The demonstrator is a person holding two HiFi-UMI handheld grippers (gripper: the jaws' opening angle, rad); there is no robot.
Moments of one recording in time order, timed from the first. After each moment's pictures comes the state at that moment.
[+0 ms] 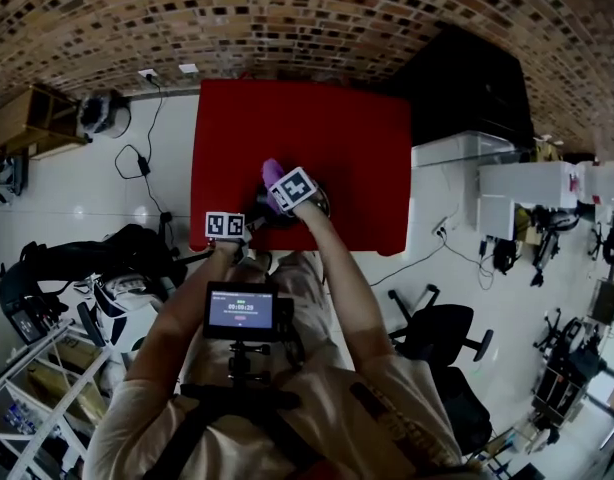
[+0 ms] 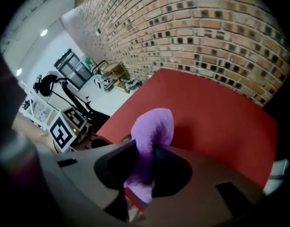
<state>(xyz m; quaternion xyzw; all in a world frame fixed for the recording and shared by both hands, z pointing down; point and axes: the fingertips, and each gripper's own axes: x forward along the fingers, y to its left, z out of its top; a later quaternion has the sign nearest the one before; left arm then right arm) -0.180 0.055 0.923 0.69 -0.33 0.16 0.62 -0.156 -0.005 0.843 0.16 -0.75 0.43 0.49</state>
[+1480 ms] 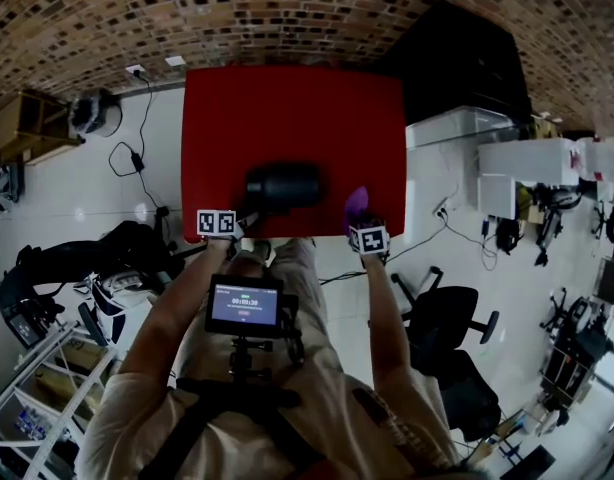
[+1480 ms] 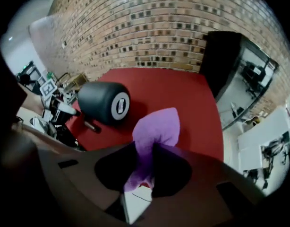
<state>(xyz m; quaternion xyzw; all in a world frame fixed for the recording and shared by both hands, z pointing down) -0.178 0.084 0.936 0.69 -0.31 0.17 0.63 0.134 0.082 0.877 0.45 -0.68 0.36 0.45</state>
